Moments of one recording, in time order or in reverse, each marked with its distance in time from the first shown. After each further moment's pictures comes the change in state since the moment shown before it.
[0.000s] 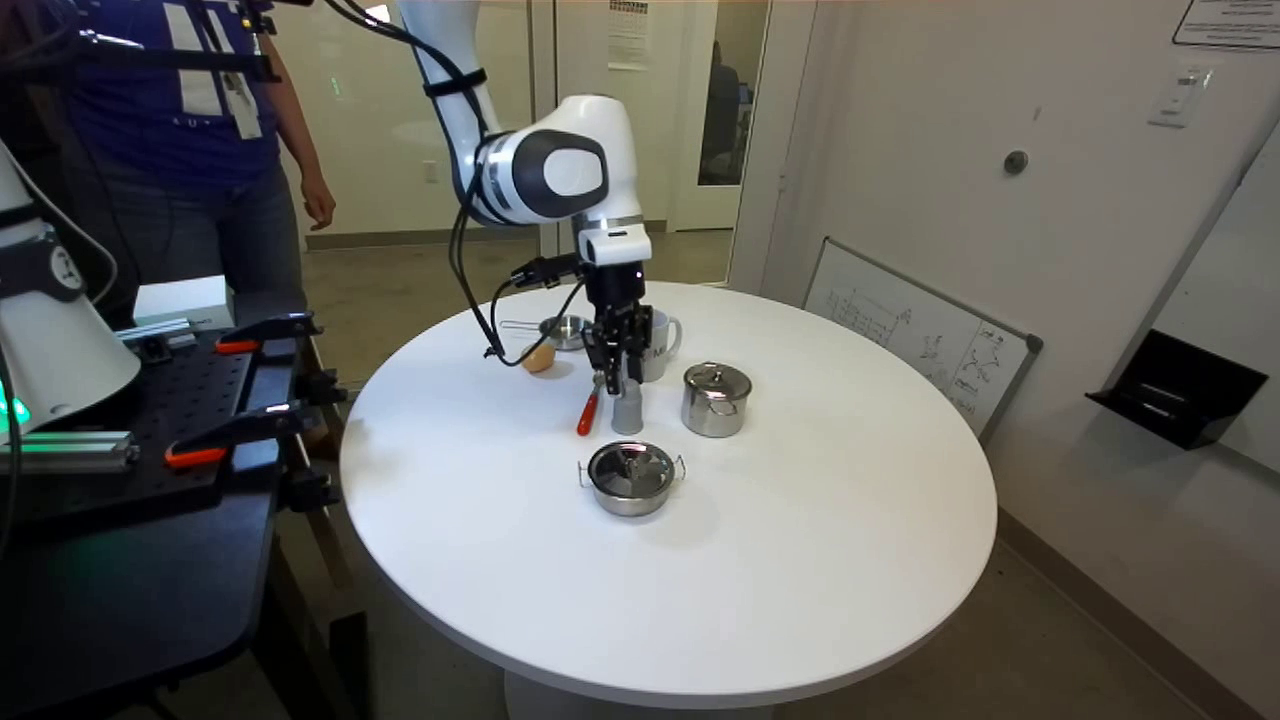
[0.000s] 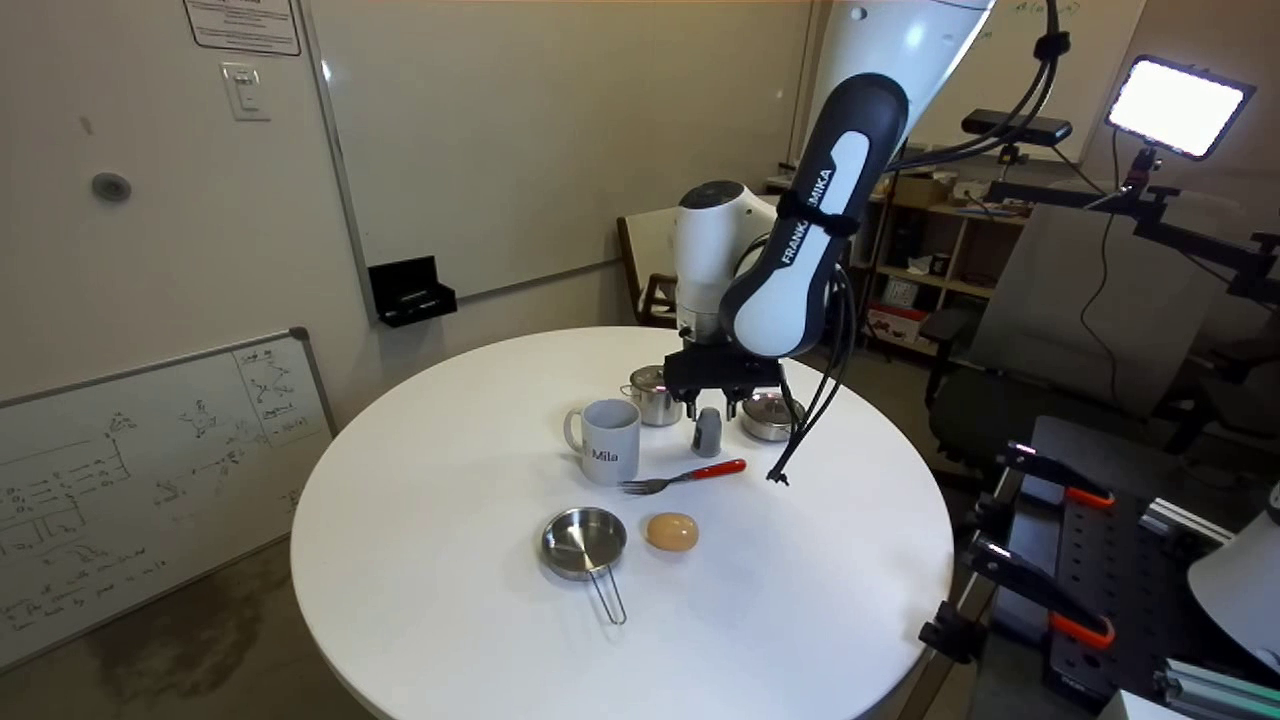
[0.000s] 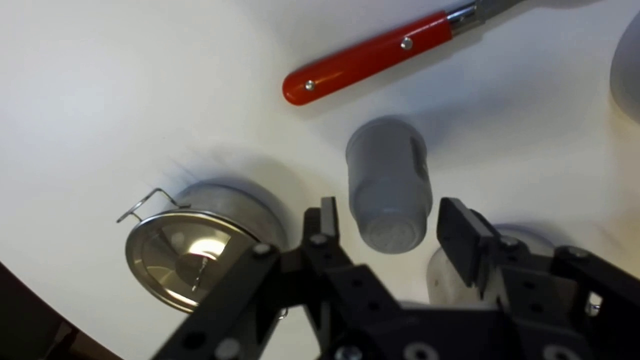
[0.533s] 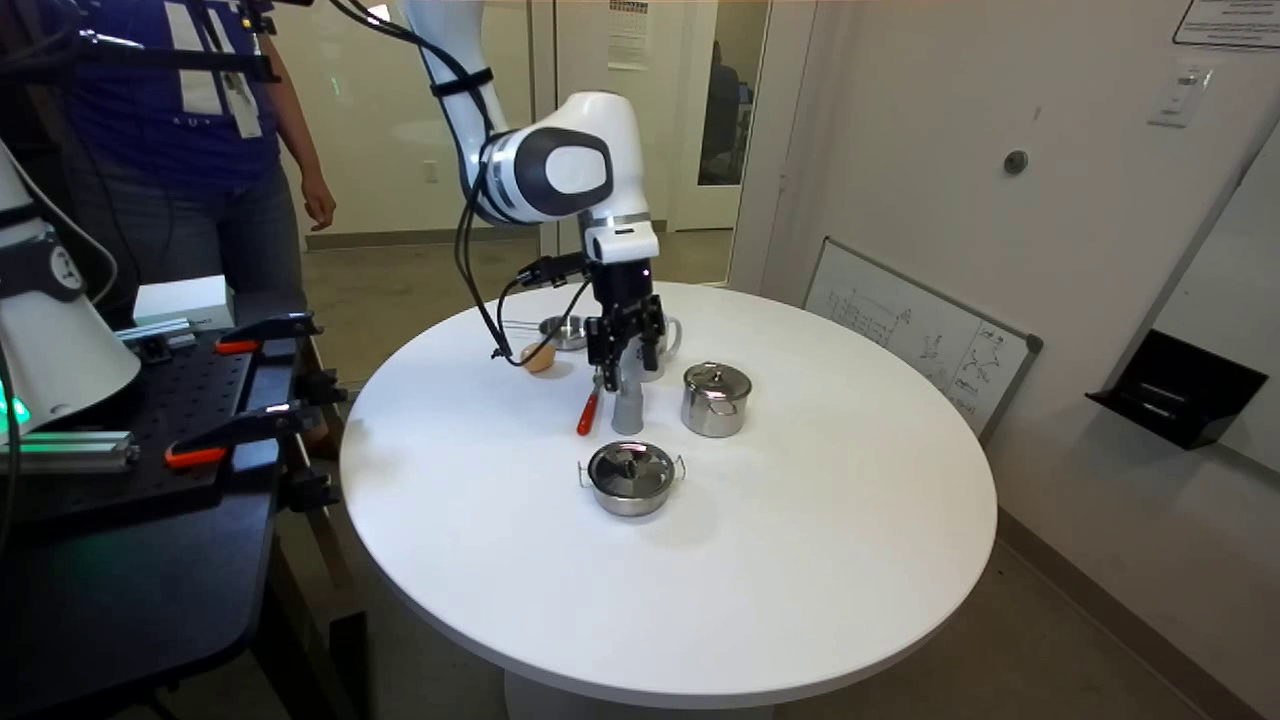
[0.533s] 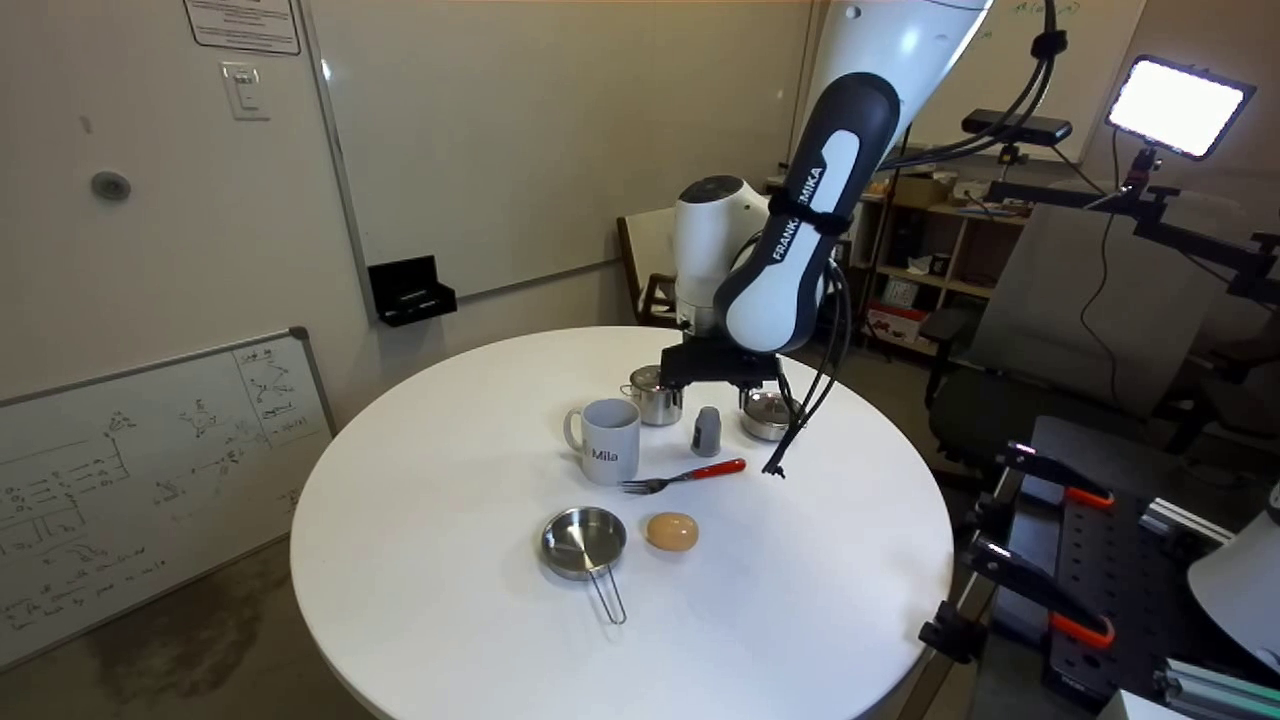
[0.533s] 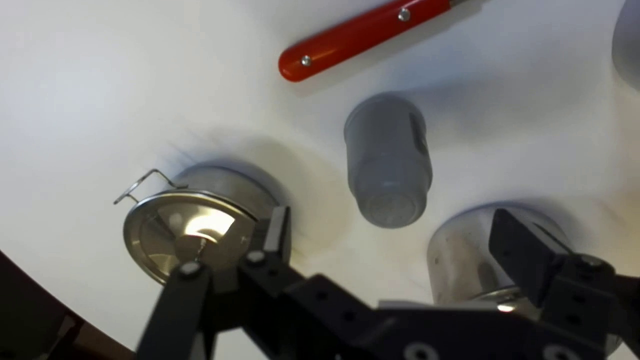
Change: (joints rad) arm 0.029 0.006 -0.037 0.013 0.050 0.000 -0.033
